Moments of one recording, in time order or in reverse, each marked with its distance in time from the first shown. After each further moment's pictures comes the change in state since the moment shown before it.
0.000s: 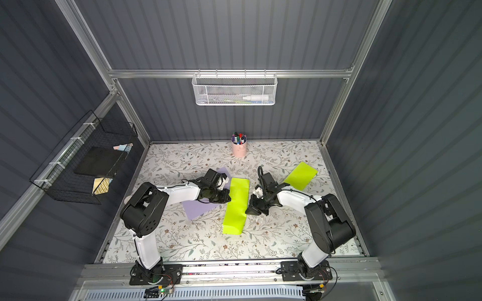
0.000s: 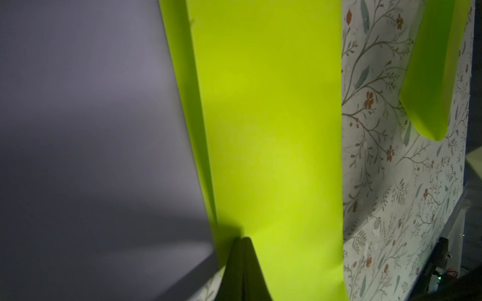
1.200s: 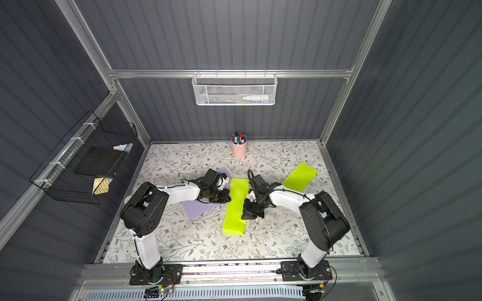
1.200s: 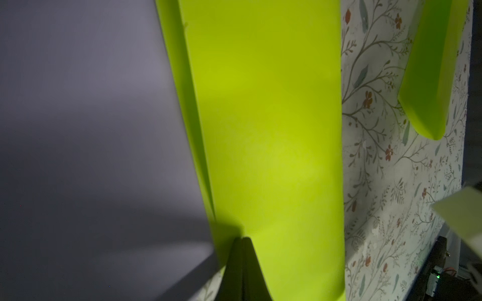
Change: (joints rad) left arm 0.000 0.002 -0.002 0.004 0.004 0.000; right arm 0.104 0.060 0.027 -0.090 0.050 0.003
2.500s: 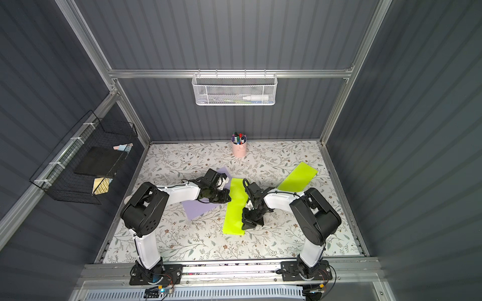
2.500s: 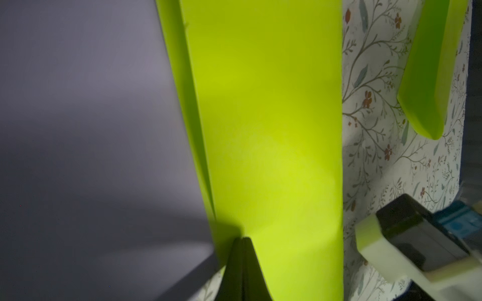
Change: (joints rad) left arm 0.000 0.005 0.007 -0.007 0.007 0.000; right arm 0.030 0.040 -0.066 -0.031 -0.012 -0.010
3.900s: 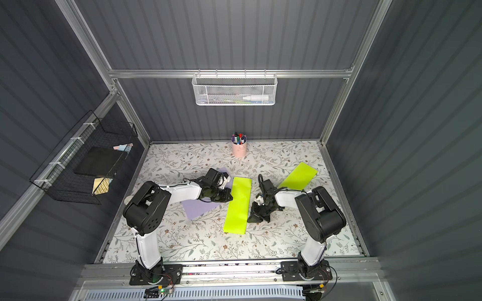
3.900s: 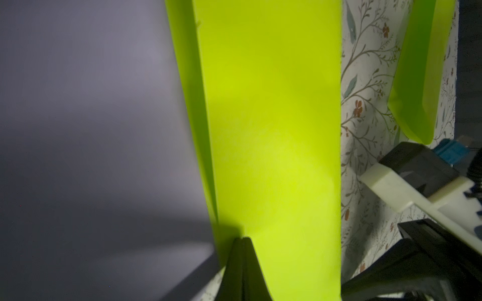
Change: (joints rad) left arm 0.000 0.024 0.018 0.026 0.013 0.000; right arm -0.240 -0.049 -0.123 0.126 -0.092 -0.049
